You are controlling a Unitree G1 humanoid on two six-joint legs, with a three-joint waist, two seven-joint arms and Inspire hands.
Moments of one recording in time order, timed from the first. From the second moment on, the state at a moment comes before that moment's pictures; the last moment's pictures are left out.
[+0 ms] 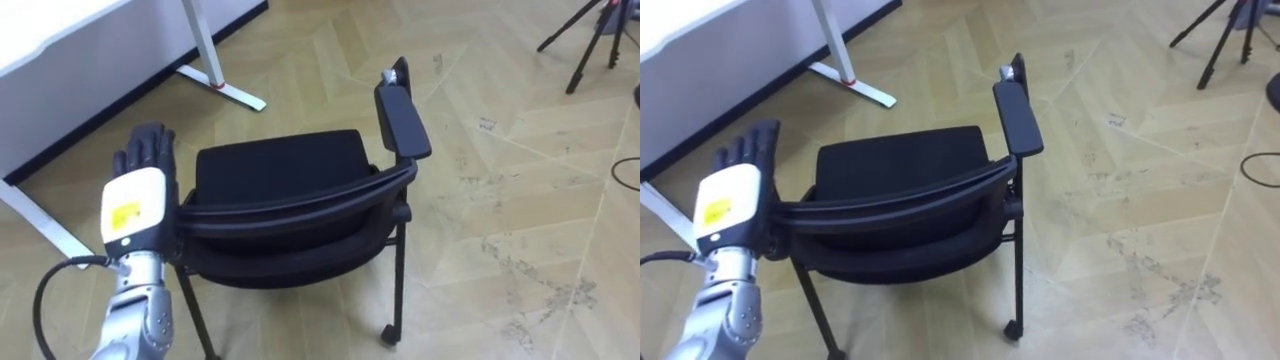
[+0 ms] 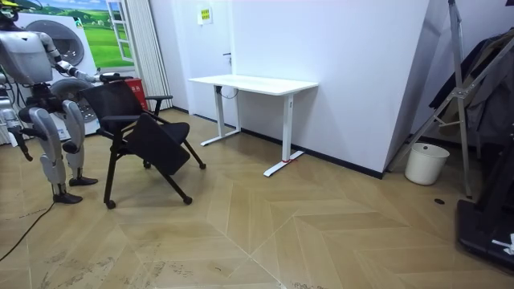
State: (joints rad) left arm 0.00 0.30 -0.21 0.29 0.94 0.17 0.45; right arm 0.05 -0.22 -0.06 1.32 0.50 0.02 -0.01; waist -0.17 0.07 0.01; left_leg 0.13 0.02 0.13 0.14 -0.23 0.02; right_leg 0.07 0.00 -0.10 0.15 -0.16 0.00
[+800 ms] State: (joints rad) left arm 0.01 0.31 -0.33 0.29 0.98 0.13 0.39; right arm 0.04 -0.23 -0.02 1.32 0.54 0.00 0.01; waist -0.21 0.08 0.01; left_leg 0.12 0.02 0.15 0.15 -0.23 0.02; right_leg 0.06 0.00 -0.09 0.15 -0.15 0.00
